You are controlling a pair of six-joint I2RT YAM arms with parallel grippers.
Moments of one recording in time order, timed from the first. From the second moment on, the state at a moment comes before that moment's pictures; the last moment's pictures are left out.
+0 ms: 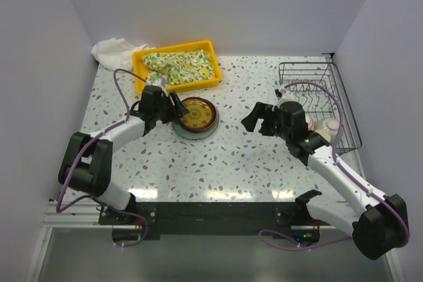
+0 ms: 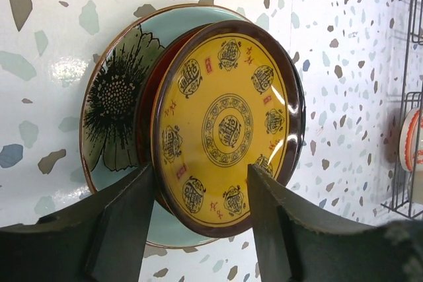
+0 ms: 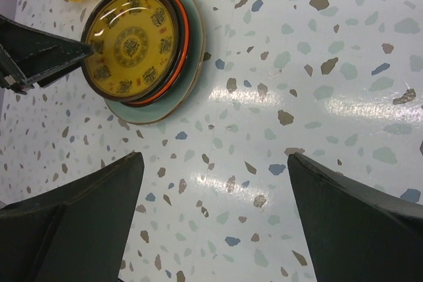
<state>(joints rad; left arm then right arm) -0.29 1.54 0.84 0.04 0.19 -0.65 0.45 1.03 0.71 -0.19 -0.05 0.58</state>
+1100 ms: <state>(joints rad) -0.32 0.84 0.73 -0.22 0.01 -0.34 0.32 1.16 1.05 -0.54 0.32 0.22</state>
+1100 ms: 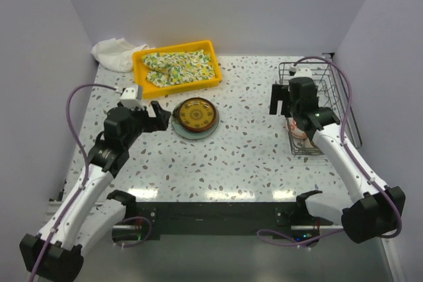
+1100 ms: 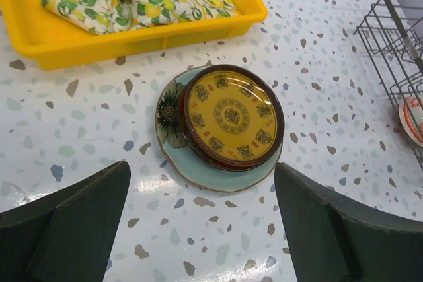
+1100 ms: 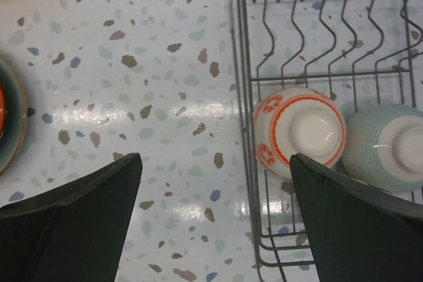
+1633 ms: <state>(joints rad) -0.32 0.43 0.48 -0.25 -0.14 -0.30 -0.04 1.33 1.11 -0.60 0.28 0.22</state>
